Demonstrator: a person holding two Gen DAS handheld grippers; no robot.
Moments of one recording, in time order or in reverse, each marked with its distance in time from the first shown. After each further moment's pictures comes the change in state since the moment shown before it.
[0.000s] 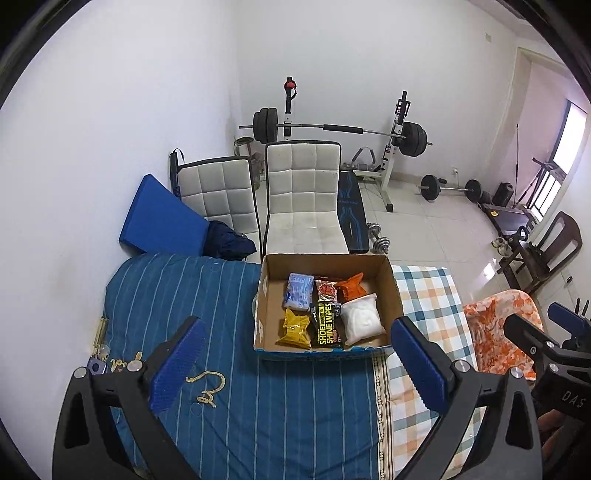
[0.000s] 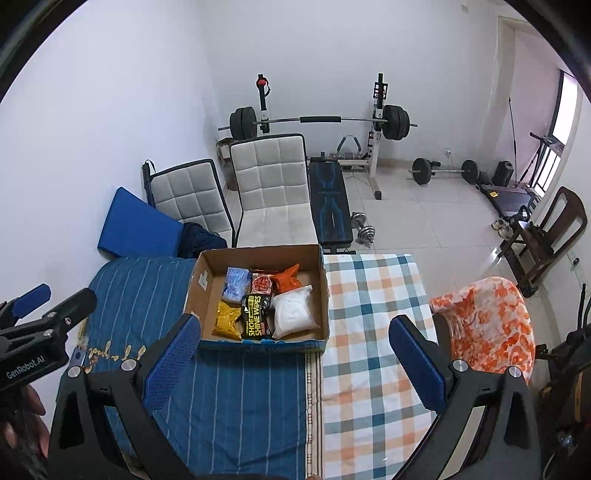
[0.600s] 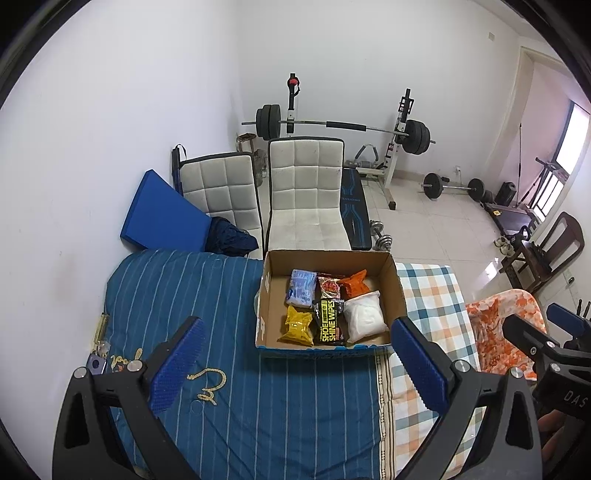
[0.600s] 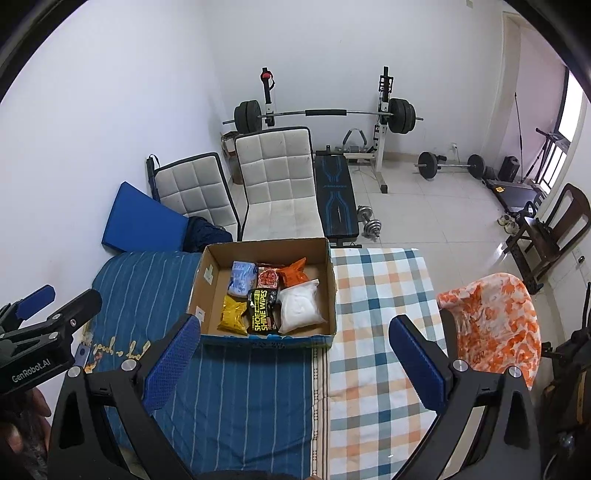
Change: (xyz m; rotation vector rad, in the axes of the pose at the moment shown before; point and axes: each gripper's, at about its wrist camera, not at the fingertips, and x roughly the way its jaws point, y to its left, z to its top) left arm 0.008 0.000 -0.005 -0.002 0.010 0.010; right arm 0.006 0.000 -0.001 -0.002 0.025 0.027
